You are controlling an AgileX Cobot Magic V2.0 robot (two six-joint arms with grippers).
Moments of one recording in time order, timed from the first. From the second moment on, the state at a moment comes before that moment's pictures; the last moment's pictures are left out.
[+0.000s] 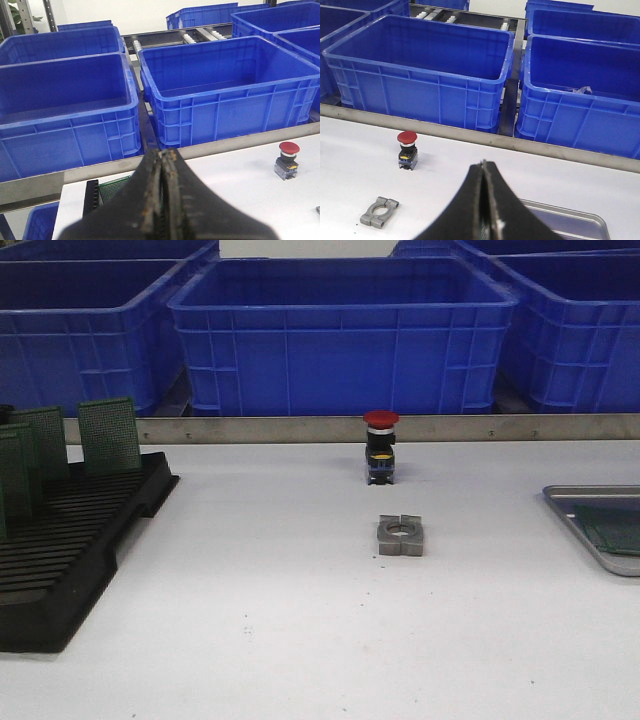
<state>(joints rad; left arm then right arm) -0.11 0.52 -0.52 -0.72 0.19 0.84 -0.22 0.35 -0.42 0.93 0.38 -0.96</state>
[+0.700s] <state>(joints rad) -0.11 0.42 -0.43 0.00 0.16 0.18 -0.22 0.35 -0.42 0.93 0.38 -0.96</state>
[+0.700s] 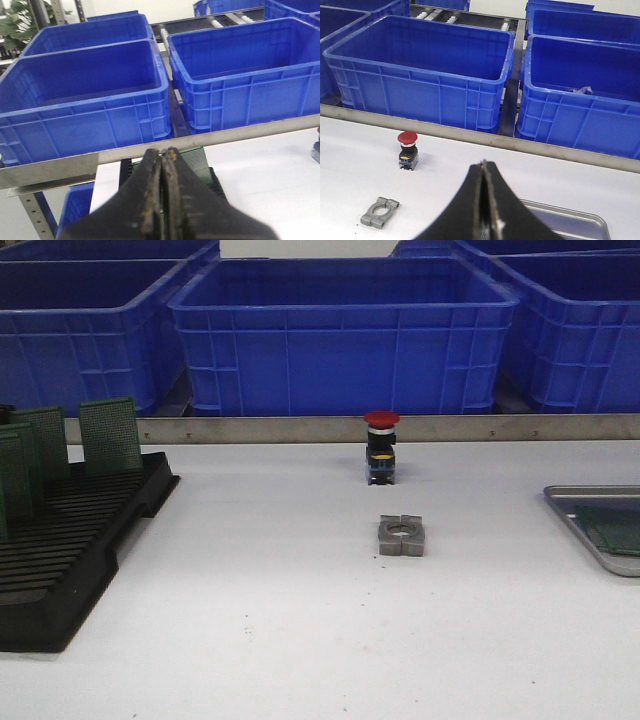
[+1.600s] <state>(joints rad) -0.06 0.00 0.01 0.16 0.04 0.06 -0.22 0.35 -0.42 0.93 0.38 -0.96</state>
